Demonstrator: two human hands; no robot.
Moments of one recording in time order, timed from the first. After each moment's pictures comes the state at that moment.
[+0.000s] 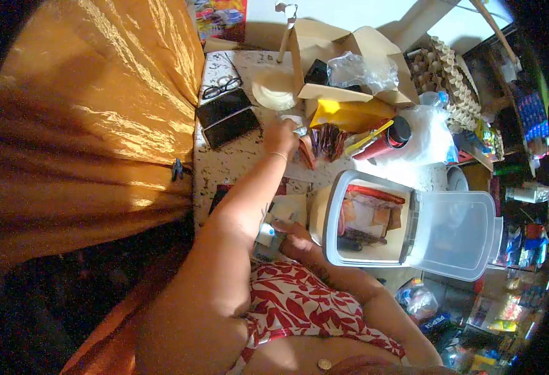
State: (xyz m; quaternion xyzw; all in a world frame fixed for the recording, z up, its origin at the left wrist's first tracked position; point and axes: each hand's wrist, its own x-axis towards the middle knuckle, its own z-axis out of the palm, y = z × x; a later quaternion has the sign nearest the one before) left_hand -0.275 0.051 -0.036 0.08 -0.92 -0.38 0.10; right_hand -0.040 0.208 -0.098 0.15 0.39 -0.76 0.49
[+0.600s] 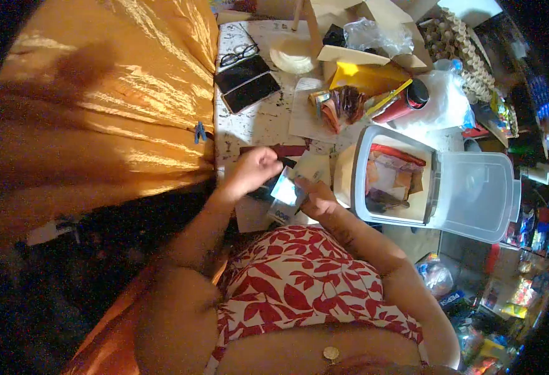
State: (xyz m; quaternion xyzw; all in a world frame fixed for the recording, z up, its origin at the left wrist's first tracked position) left_hand -0.052 -0.050 0.006 0.06 -0.75 -0.65 -0.13; right_hand -0.034 0.195 -0.097 -0.03 0.58 -0.75 0.32
